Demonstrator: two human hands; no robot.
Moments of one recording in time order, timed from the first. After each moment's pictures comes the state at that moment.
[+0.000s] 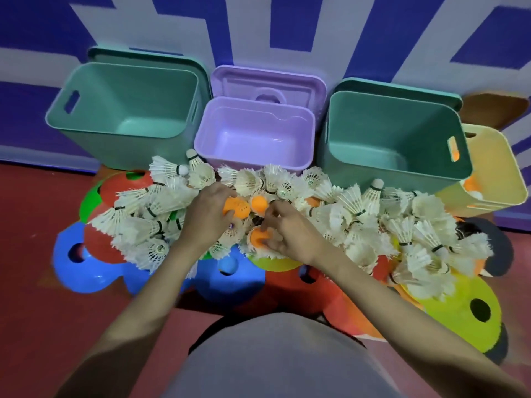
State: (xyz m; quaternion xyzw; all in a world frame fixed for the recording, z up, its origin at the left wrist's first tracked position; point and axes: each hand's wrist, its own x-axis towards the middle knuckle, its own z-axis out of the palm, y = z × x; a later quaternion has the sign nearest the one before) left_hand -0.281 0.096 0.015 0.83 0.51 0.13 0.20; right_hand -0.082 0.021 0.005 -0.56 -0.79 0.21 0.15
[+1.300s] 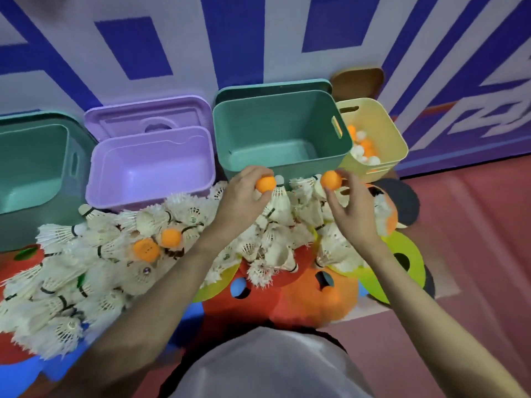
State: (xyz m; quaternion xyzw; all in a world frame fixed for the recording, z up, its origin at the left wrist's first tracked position) left_hand -0.043 0.066 0.042 0.86 0.29 0.23 0.34; right_hand 0.131 -0.088 0.020 -0.79 -0.45 0.01 0.42
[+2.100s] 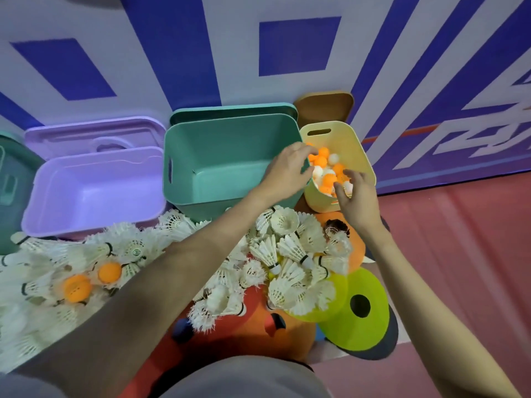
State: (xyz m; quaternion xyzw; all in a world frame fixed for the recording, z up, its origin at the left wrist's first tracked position) left_hand 0.197 0.077 0.043 0.91 0.21 0.18 0.30; right_hand 0.312 -0.070 0.009 -0.87 -0.38 0.06 0.30
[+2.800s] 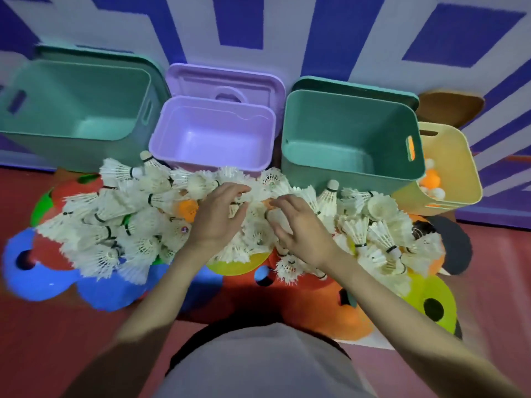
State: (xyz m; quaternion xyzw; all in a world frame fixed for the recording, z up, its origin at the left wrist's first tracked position) left_hand -0.162 0.061 0.024 0.80 0.46 0.24 0.30; right_hand 0.025 -0.016 0.021 -0.63 -0.72 0.19 0.22
